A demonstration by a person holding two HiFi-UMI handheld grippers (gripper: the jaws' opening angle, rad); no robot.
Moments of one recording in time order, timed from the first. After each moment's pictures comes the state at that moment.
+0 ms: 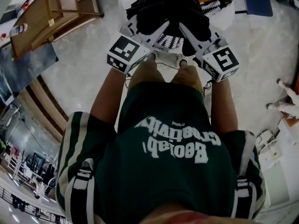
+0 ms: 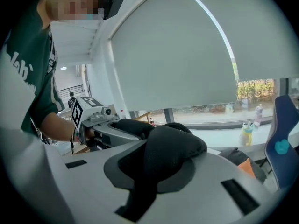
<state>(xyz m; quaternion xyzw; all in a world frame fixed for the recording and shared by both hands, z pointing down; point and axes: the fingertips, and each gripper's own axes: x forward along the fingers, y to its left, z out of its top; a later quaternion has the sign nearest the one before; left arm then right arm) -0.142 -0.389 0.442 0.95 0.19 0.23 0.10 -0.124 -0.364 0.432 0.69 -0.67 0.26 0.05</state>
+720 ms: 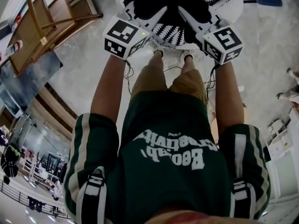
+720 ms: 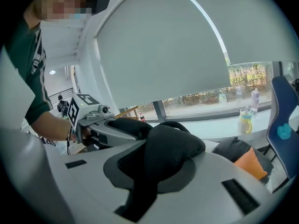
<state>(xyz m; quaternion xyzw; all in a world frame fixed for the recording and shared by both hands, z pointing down) -0.074 -0.439 0.545 0.93 0.22 0.28 0.10 -0.053 -0.412 0.540 0.71 -0.64 0.29 0.03</state>
